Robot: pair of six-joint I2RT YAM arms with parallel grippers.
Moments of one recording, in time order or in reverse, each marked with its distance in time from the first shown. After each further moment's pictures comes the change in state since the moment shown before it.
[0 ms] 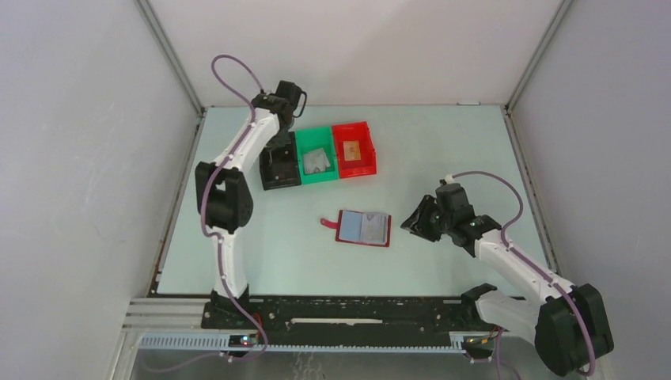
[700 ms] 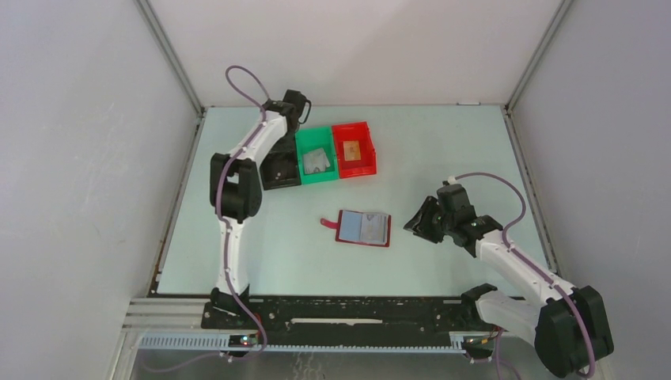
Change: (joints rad) left arm 0.015 0.206 0.082 0.028 -0.004 0.009; right arm -0.011 -0.014 0.000 -0.048 0.034 0.004
